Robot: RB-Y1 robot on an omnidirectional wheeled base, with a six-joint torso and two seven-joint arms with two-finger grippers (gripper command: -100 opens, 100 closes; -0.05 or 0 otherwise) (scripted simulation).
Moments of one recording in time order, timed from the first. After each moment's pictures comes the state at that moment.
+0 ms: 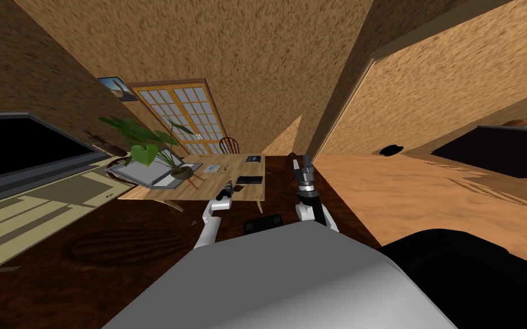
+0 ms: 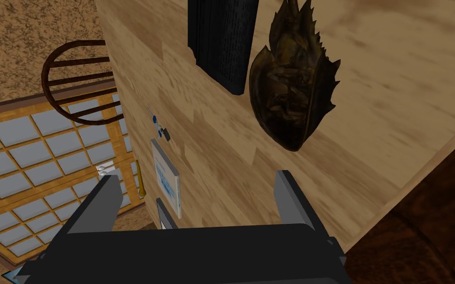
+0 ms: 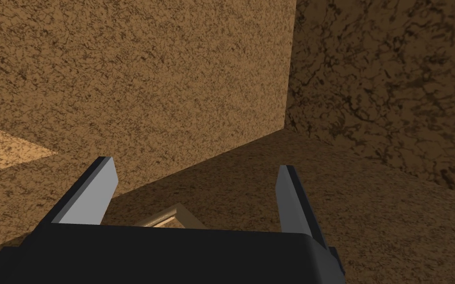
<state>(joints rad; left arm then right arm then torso) -0.06 0.13 -0.02 -1.42 -0.10 0.50 0.17 0.52 -0.03 0.06 -2.21 0.08 -0.57 -0.09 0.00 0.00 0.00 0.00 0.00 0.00</state>
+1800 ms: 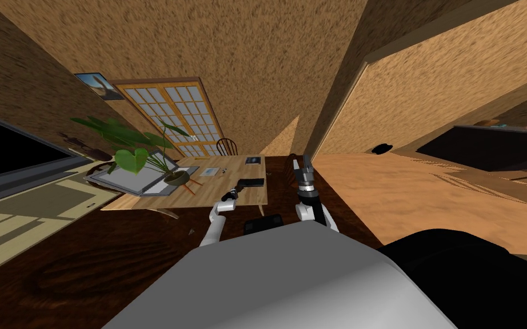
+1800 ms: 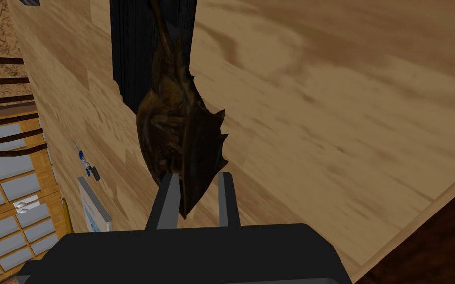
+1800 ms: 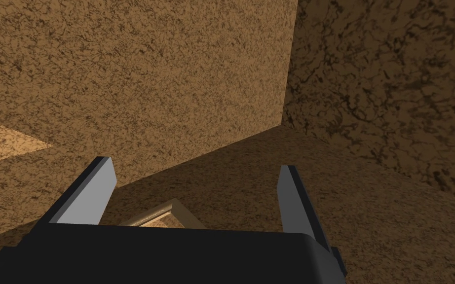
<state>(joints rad) -0.11 0.09 -0.03 -1.21 -0.02 0.51 0.22 0.52 -0.03 0.06 -2.21 0.08 -0.57 -0.09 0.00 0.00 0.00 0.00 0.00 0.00</state>
